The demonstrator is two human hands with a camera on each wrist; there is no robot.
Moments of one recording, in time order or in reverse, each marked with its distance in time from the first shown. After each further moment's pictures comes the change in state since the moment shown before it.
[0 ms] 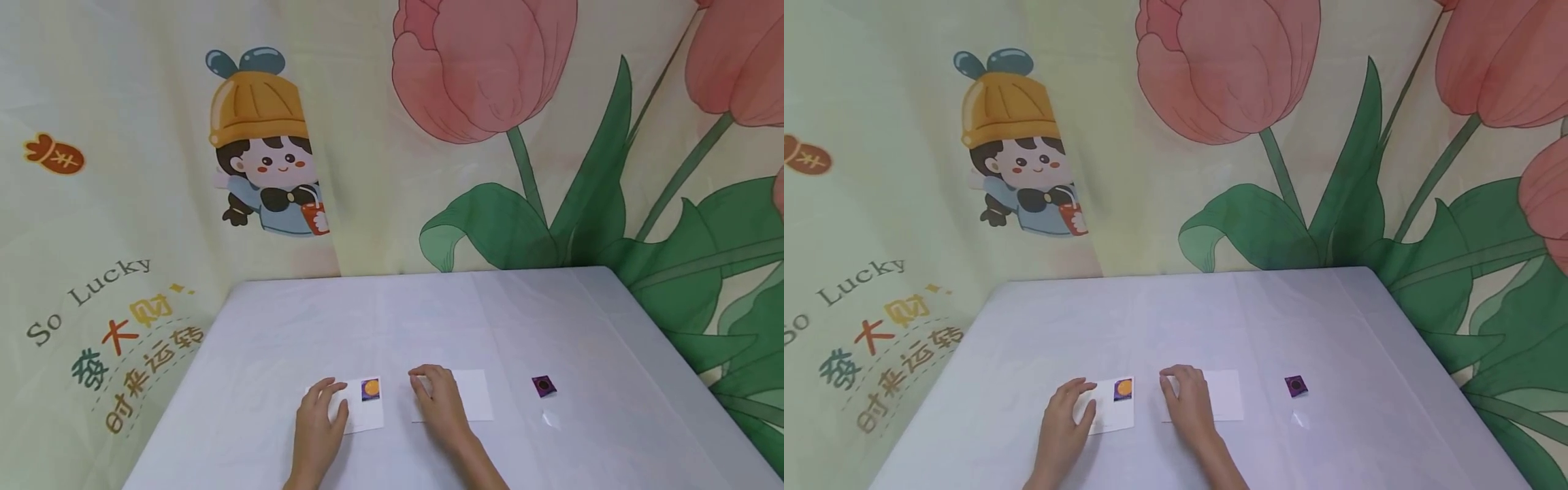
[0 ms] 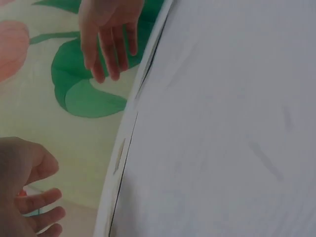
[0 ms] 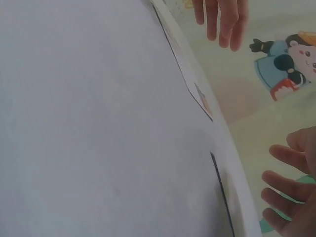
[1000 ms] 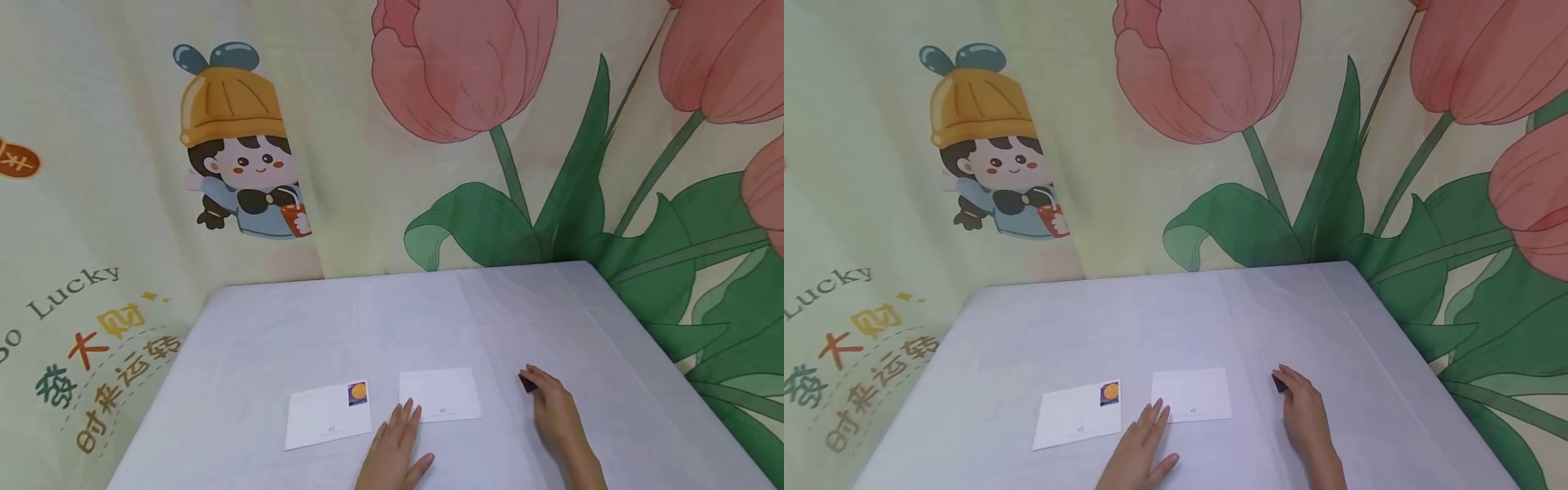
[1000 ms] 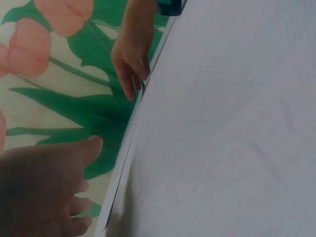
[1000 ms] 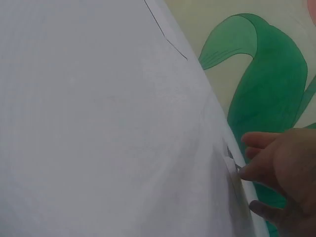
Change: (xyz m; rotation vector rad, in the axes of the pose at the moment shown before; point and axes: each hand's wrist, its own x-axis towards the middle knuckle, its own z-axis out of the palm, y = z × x) left_hand -0.050 0.072 0.061 0.129 -0.532 0.360; right_hand -0.034 0.111 -0.156 -0.359 0.088 0.143
